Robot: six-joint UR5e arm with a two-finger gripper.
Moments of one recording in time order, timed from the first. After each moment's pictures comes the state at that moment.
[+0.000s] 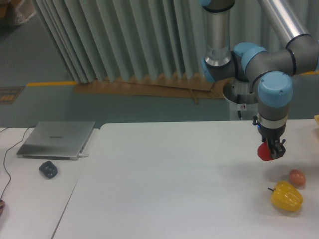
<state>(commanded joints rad) 2.43 -1.86 -1.59 -1.45 1.64 1.52</state>
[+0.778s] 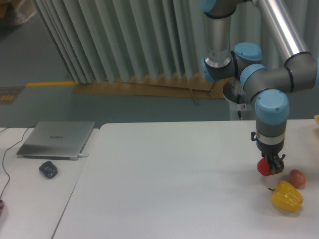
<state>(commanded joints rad) 2.42 -1.92 -1.60 -1.36 1.64 1.52</state>
